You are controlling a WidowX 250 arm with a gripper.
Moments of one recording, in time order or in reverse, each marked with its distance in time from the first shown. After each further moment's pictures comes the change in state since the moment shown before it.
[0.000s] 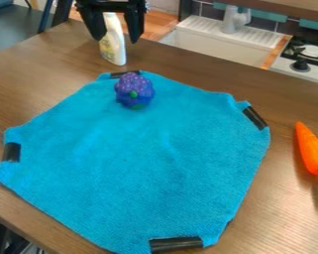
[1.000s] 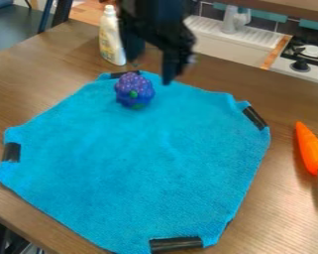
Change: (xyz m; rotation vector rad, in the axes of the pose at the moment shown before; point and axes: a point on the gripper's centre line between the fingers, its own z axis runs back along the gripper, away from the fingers) arm -0.075 -0.099 0.018 0.156 -0.066 -0.444
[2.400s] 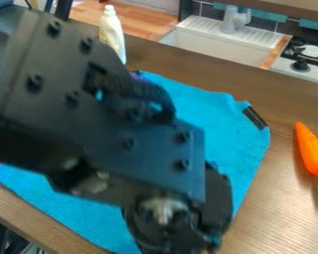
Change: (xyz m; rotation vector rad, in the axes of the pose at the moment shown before) arm -0.144 -0.132 -0.026 0.011 0.069 -0.529
